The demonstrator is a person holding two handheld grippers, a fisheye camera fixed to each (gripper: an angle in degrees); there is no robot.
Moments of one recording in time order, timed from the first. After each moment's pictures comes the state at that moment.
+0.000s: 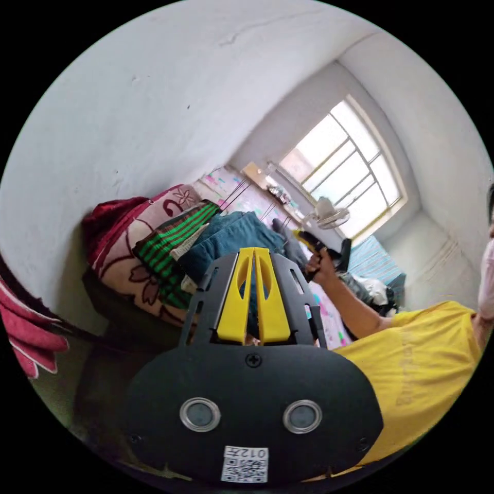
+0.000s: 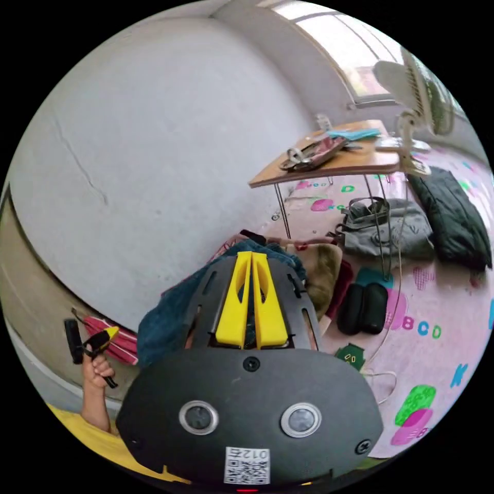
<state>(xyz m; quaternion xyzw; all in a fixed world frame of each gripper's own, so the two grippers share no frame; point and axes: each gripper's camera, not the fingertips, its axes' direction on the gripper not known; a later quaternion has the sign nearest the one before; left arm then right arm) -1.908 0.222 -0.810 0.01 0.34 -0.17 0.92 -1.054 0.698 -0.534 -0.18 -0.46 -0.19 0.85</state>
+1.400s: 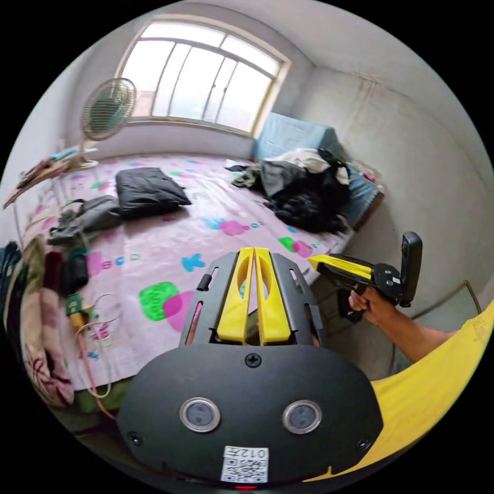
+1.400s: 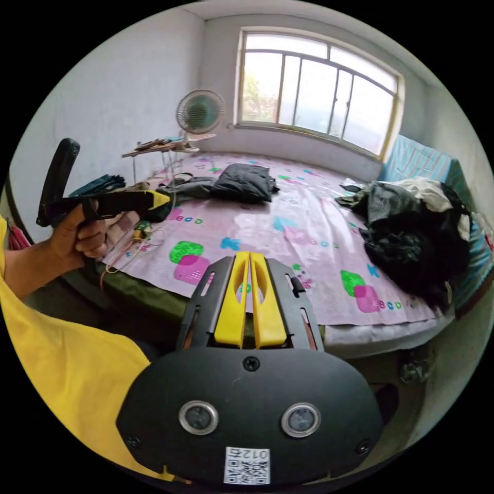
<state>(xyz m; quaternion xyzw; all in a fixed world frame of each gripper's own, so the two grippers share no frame) -0.990 0.392 -0.720 0.01 0.50 0.22 0.84 -0.316 0.650 -0.899 -0.05 -0.11 -0.22 0.97</state>
